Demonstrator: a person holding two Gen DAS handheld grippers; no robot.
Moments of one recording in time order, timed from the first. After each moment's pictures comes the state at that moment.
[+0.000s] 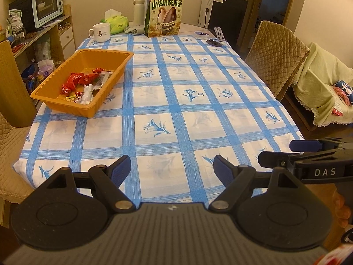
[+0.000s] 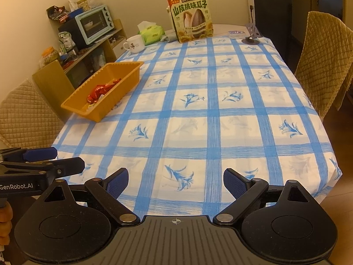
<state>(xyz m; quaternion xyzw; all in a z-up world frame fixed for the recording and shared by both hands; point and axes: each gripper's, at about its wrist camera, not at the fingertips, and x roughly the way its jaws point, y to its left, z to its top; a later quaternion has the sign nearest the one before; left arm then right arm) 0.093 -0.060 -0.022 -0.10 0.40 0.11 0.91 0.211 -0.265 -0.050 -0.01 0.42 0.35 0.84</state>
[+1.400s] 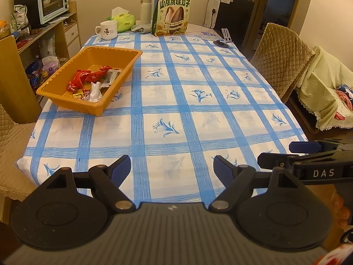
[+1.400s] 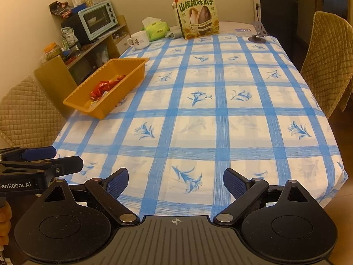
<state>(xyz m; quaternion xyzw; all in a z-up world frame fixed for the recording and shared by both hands) 0.088 -0.039 -0.025 -0.11 0.40 0.11 0.90 0.208 -0.247 -0.056 -0.02 0.43 0.35 0.83</state>
